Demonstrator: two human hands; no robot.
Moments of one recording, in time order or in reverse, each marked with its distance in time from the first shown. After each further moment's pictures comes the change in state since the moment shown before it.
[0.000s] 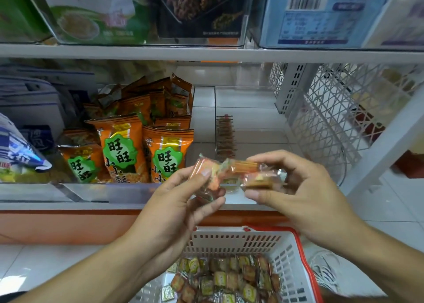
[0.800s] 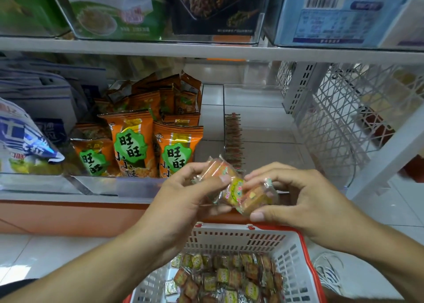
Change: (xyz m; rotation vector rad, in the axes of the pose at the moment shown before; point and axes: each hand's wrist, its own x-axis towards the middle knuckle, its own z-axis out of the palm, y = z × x) left_hand -0.003 0.003 -0.004 0.225 -0.032 0.043; right_hand 0.005 0.008 -0.004 -0.108 -0.269 0.023
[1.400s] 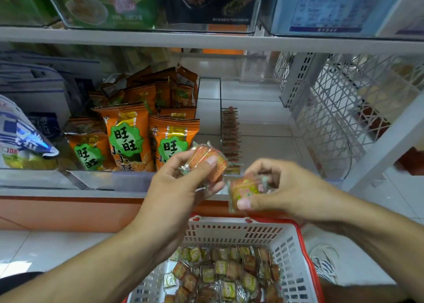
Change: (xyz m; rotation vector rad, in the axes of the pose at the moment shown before) left_hand 0.007 -0.011 -0.006 -0.058 0.106 0.147; right_hand 0.012 0.001 0.003 0.135 -0.120 0.331
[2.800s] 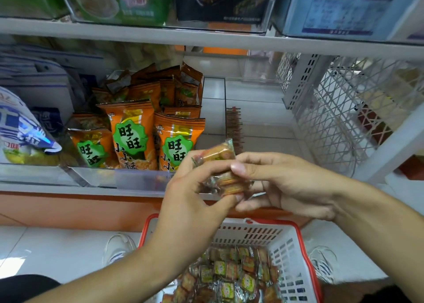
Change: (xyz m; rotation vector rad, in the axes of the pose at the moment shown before) left_hand -0.015 -0.011 0.000 0.712 -0.102 0.571; right_hand 0.020 -0.026 0.006 0.479 -0.263 0.191
